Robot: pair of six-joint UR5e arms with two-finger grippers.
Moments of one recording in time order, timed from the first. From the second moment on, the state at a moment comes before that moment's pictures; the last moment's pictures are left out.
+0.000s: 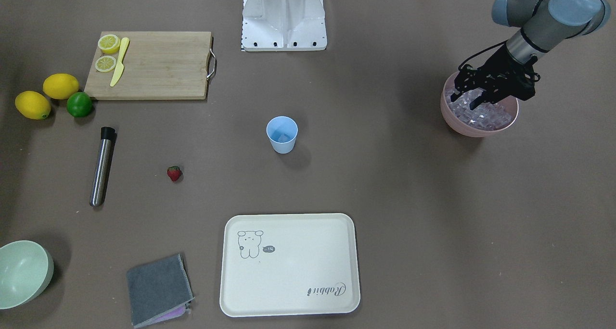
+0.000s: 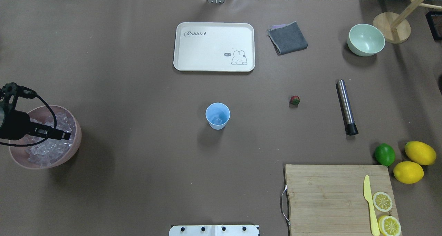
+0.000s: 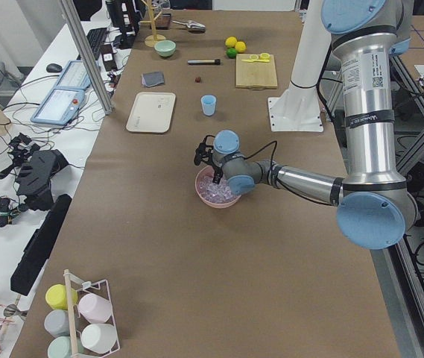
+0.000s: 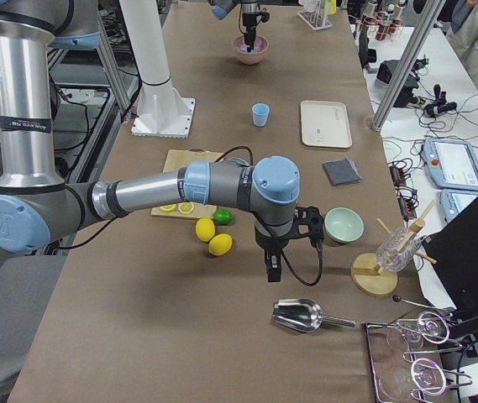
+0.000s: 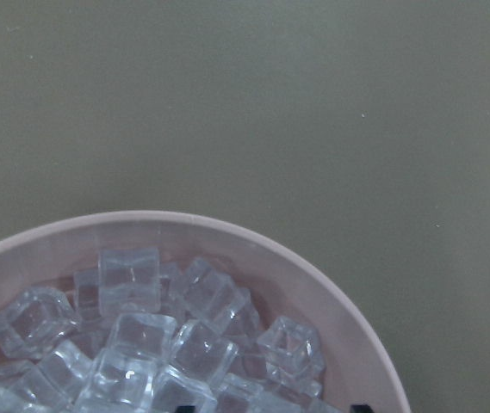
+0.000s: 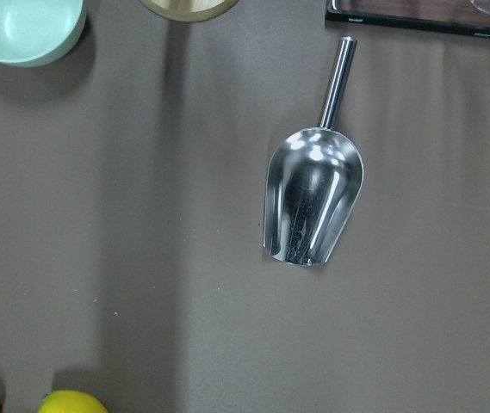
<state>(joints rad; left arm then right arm) -0.81 -1.41 -1.83 -2.46 -2.18 -0.89 1.72 -1.56 1.81 -1.87 2.31 -0.23</state>
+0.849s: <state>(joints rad) -0.80 -1.41 -1.83 -2.46 -2.18 -0.89 1.72 -1.56 1.81 -1.87 2.31 -0.23</state>
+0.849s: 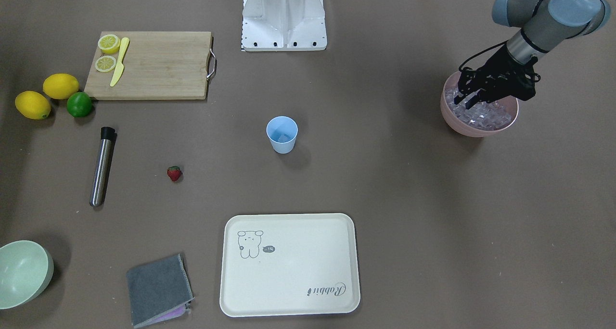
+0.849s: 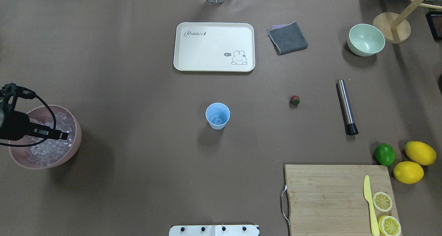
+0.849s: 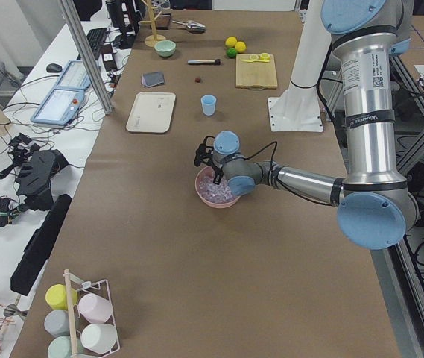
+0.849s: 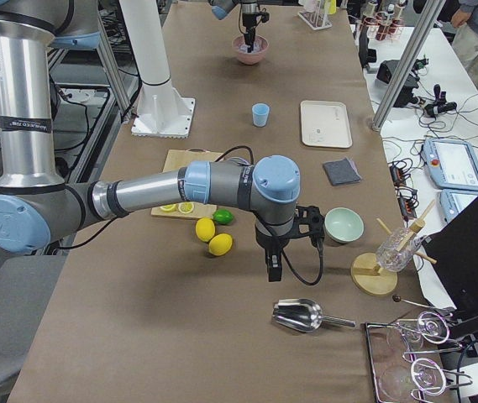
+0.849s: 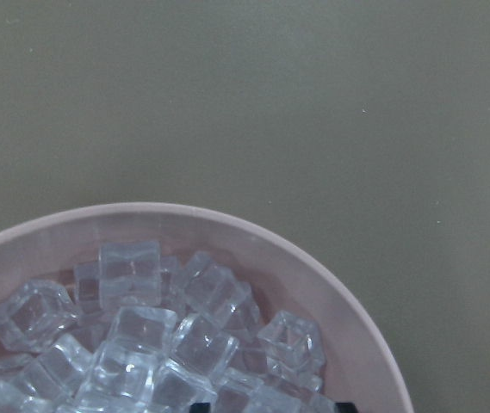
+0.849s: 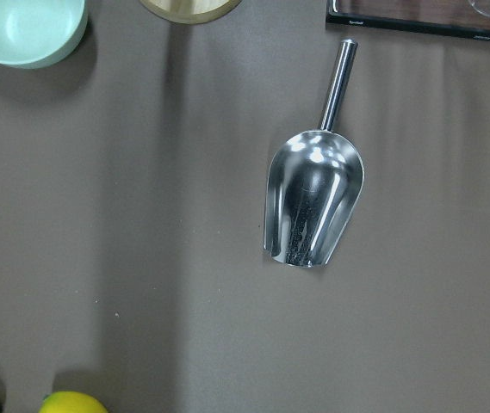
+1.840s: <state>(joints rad) -0.91 -1.50 -1.83 -2.32 -2.35 -0.83 1.72 -1.56 1.84 -1.91 2.31 -0.23</state>
